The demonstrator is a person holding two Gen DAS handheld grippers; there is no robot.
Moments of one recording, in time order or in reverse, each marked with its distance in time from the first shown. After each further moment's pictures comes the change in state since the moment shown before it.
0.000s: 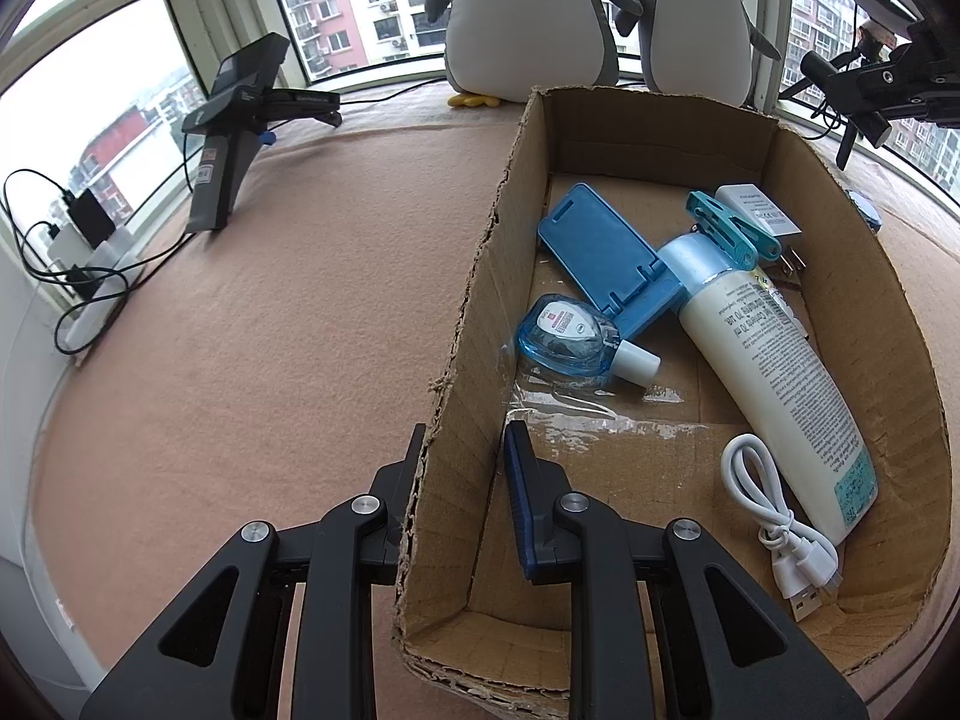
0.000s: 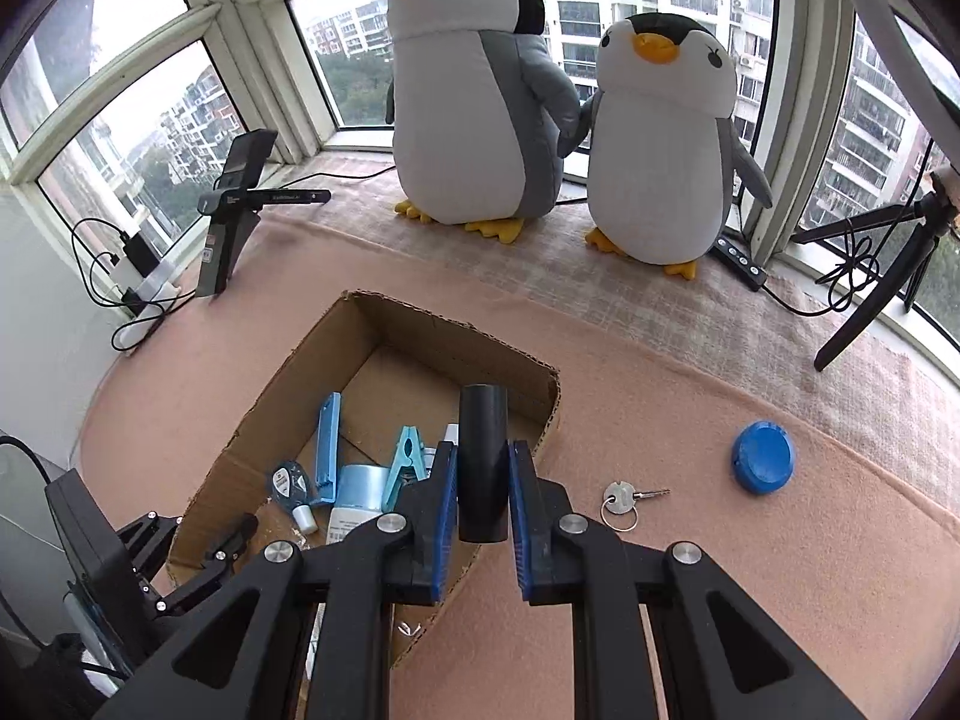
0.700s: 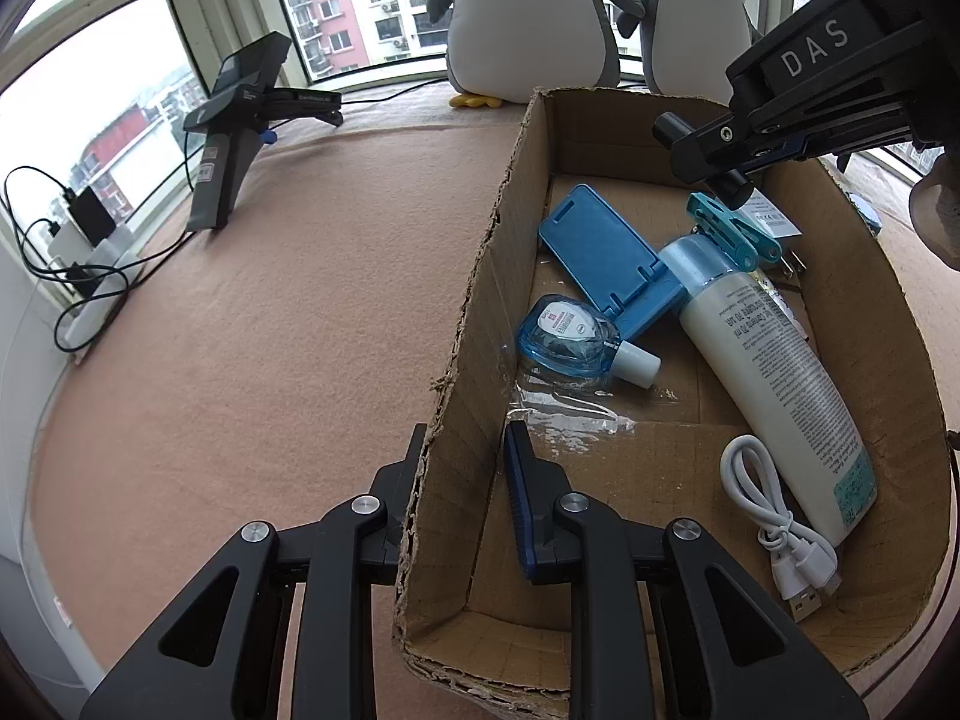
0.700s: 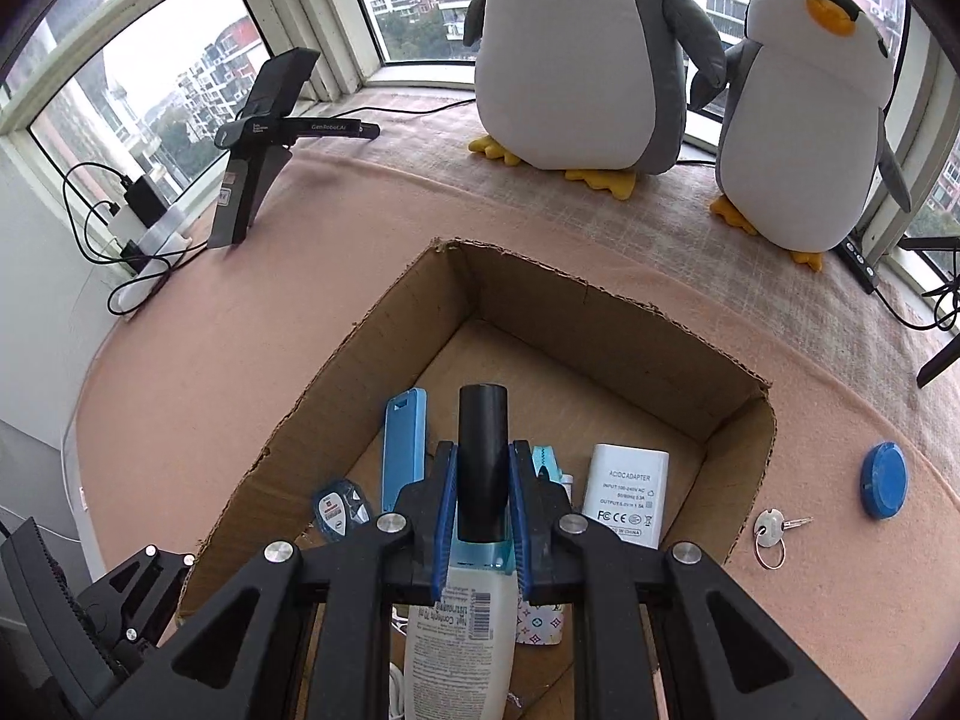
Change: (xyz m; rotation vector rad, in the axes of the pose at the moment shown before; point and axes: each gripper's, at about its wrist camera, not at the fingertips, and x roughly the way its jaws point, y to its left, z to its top) left arm 0.000 0.001 -0.001 -0.004 -0.001 0.001; right arm 0.071 0.058 0.006 -0.054 0.102 0.043
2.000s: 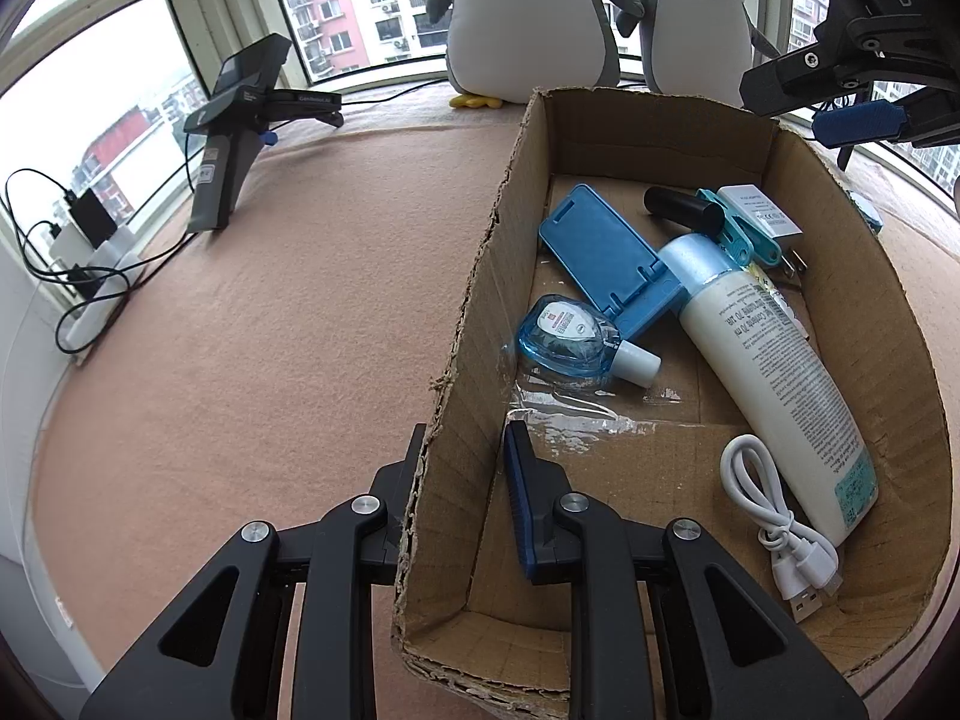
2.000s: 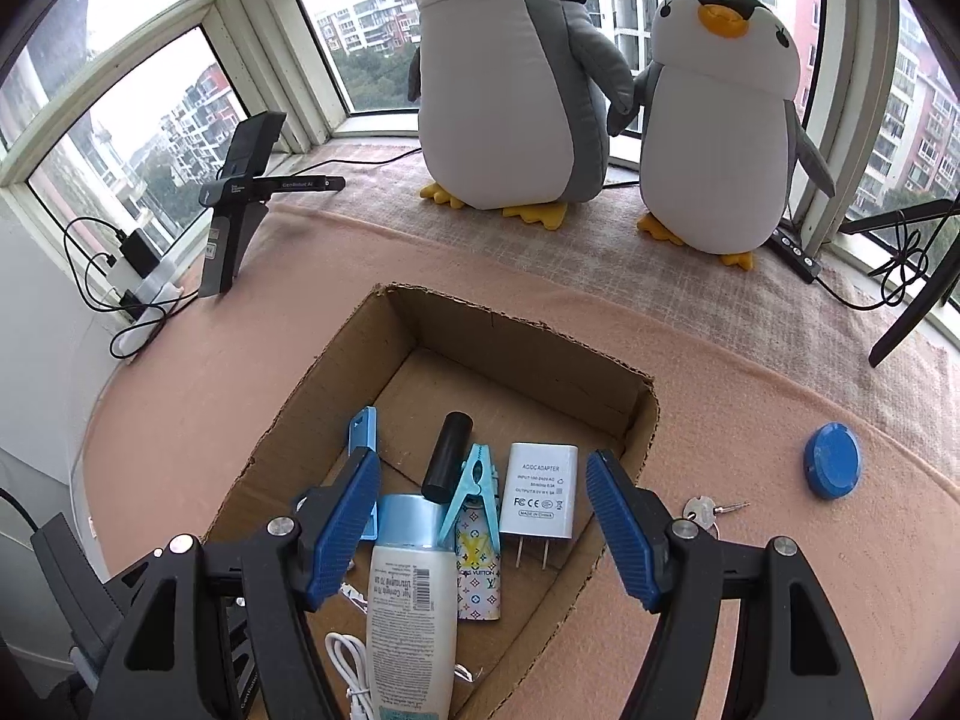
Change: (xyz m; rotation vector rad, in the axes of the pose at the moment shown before) left arm 0.000 0.001 -0.001 -0.004 0.000 0.004; right arm -0.039 -0.036 -0.008 0.050 -0.085 0.013
